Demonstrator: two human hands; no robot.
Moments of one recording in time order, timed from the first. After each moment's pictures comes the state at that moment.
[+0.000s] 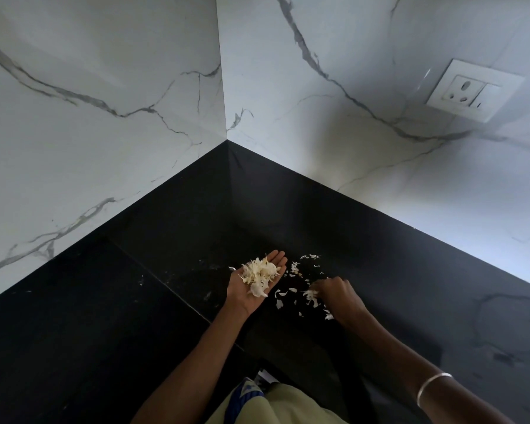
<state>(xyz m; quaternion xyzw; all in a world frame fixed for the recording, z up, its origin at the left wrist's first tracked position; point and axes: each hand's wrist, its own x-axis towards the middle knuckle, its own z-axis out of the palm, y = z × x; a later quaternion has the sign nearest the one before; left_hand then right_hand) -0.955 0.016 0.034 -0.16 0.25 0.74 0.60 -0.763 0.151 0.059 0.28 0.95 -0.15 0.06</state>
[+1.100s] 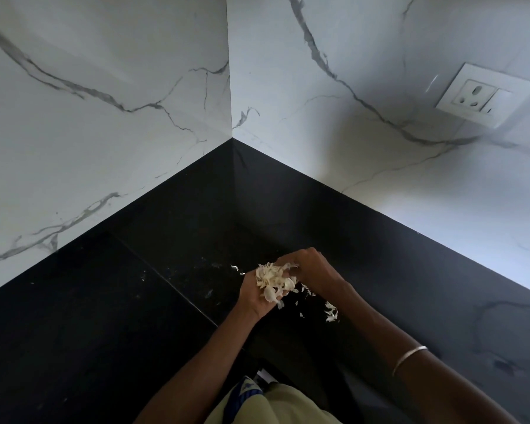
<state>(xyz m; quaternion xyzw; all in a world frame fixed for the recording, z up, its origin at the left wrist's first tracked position) -0.931 0.024 0.046 -0.18 0.22 0.75 0.60 -0.842 0.147 0.106 0.21 0.93 -0.32 0.03</state>
